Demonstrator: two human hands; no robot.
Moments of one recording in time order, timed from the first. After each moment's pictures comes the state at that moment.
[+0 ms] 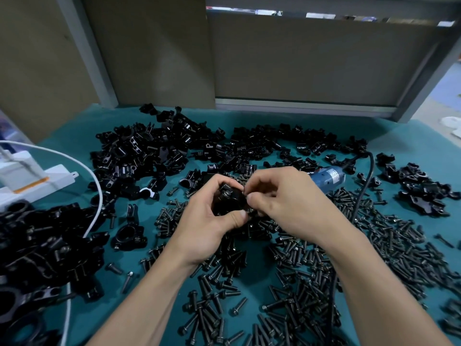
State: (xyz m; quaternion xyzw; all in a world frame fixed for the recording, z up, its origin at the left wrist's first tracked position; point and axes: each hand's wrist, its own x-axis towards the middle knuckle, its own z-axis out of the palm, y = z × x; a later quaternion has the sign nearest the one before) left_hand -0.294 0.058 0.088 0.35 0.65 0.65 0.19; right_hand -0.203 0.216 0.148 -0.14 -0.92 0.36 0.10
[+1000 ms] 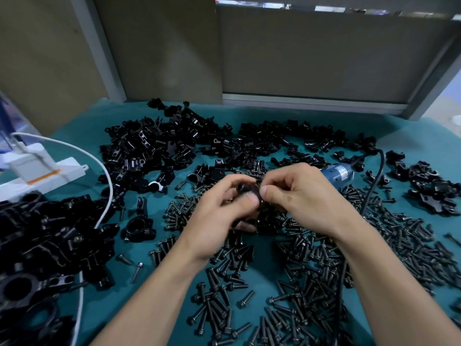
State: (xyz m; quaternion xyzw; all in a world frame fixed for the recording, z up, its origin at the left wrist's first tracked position) left_hand -0.283 0.052 0.098 0.29 0.65 0.65 0.26; right_hand -0.202 0.230 0.143 -0.08 -0.93 0.34 0.10
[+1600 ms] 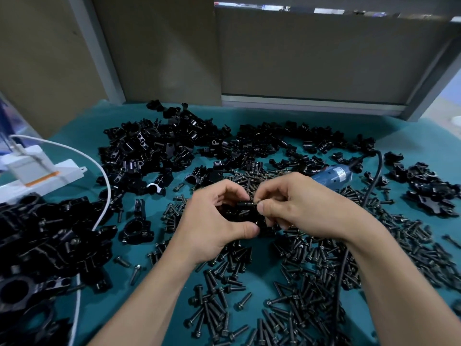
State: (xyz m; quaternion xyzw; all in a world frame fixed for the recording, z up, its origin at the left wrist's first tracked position) left_hand -0.294 0.049 0.090 0.35 0.72 0.58 0.14; right_hand -0.198 0.232 0.152 -0.07 -0.92 0.37 -0.05
